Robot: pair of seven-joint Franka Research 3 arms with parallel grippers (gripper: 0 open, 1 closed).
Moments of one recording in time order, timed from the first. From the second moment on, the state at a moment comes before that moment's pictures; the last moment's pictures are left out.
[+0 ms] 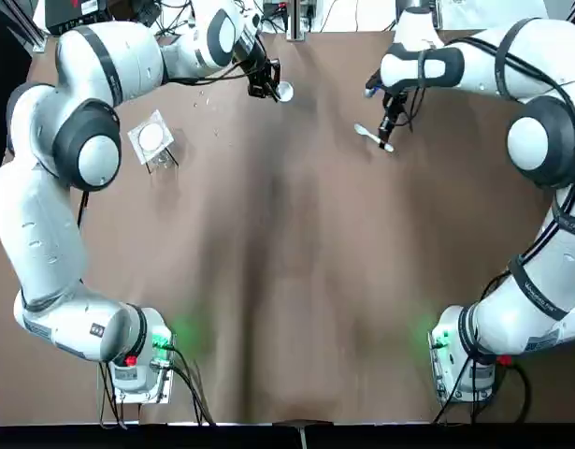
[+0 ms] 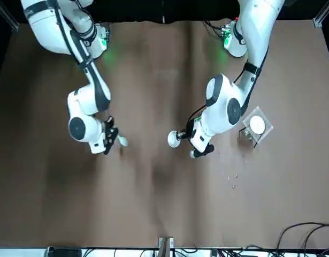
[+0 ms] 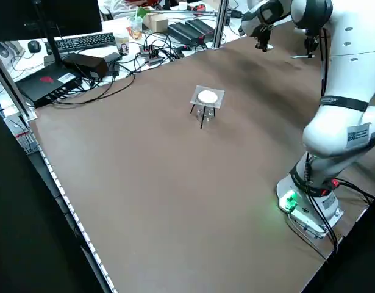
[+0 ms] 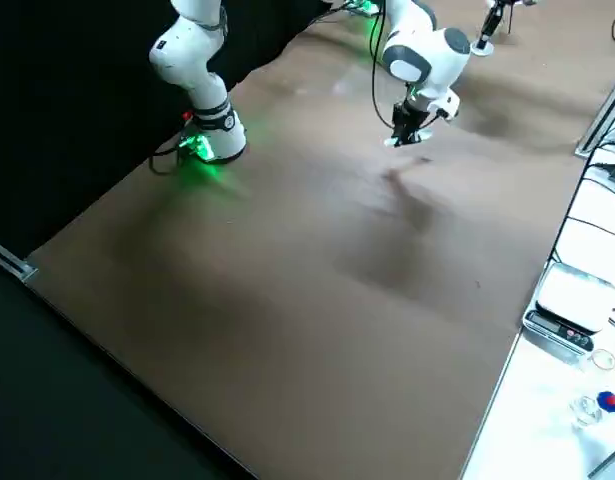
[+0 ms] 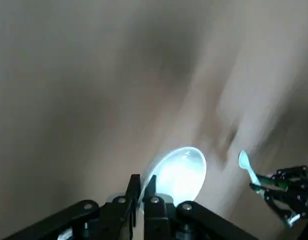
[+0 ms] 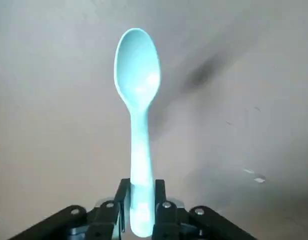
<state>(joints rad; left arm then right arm) -0.30 0.54 -0.28 -1.64 -0.49 2.33 -0.52 0.19 0.48 0.15 -1.88 0.10 2.06 -0.64</state>
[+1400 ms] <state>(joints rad) -0.30 0.56 -0.27 -1.64 -0.49 2.34 -0.52 0.45 0.63 0.15 -1.73 0.35 2.01 -0.01</state>
